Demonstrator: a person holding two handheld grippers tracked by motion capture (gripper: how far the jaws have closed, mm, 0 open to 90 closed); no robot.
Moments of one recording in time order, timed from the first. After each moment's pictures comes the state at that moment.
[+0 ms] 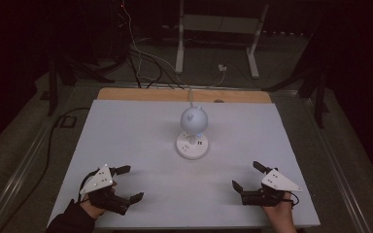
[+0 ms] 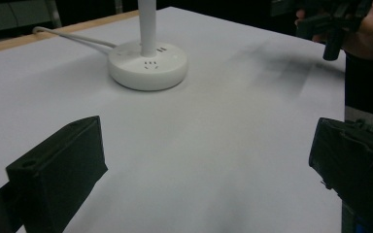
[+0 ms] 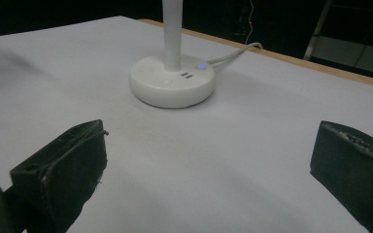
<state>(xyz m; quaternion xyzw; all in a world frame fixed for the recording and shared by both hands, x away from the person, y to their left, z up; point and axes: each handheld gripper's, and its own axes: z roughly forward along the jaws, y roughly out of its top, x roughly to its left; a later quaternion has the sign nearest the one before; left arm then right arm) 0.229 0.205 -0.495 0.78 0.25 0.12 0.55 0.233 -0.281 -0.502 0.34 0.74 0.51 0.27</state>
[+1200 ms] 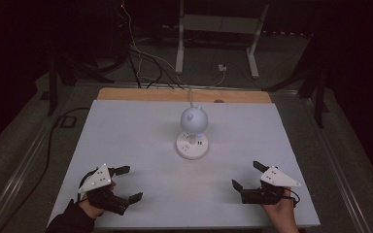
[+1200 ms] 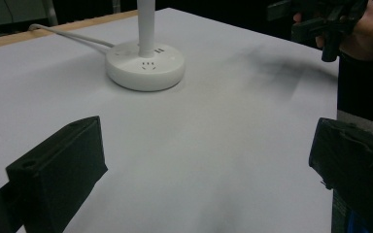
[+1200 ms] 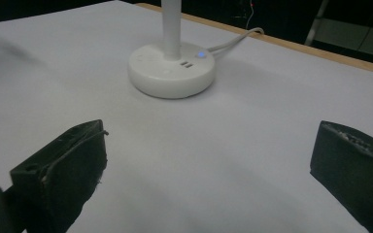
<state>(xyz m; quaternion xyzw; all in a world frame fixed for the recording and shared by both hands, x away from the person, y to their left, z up) 0.229 0.207 -0.493 0.78 0.26 0.11 0.56 0.236 -0.279 -0.493 0.36 0.76 0.49 0.25</state>
